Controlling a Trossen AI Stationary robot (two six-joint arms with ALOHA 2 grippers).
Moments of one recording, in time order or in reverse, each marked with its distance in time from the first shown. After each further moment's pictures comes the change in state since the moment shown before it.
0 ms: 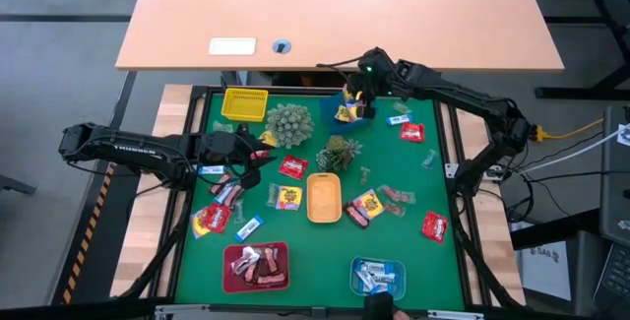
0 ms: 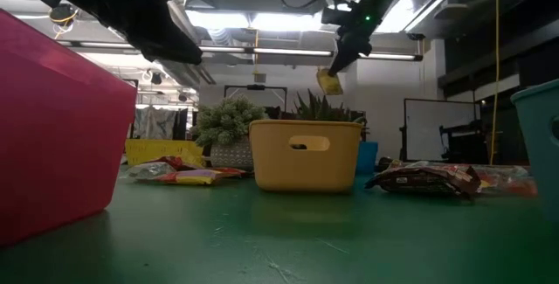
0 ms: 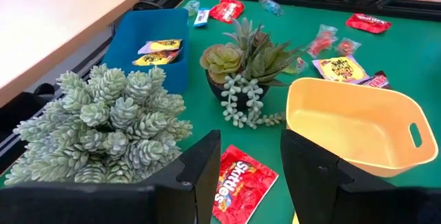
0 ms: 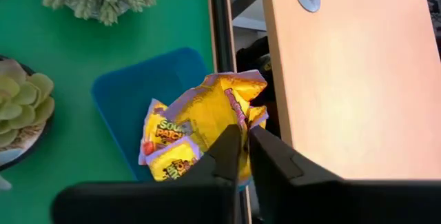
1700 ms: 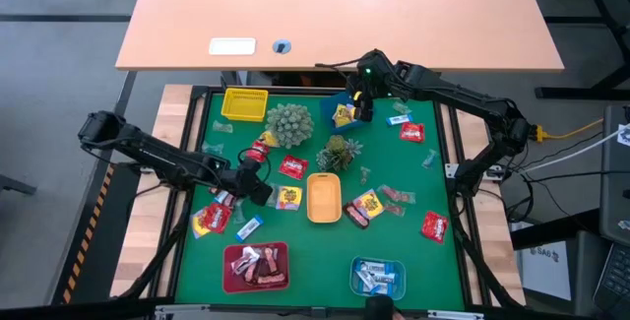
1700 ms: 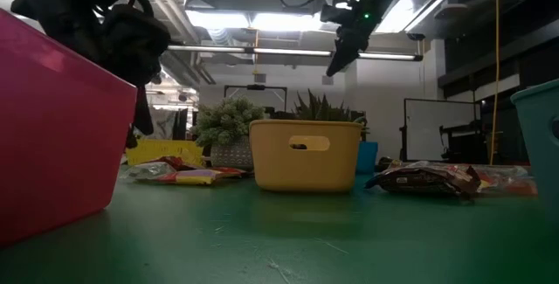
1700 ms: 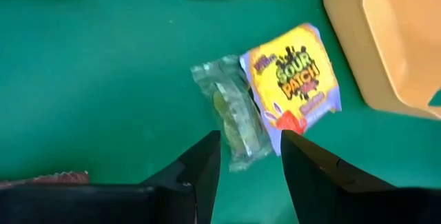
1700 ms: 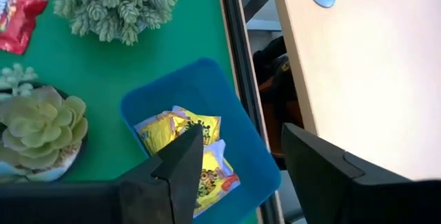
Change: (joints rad) left arm -0.245 0.301 0.001 -0.220 0.063 -1.152; right arm 0.003 0.000 -0.001 -0.012 -0.054 0.132
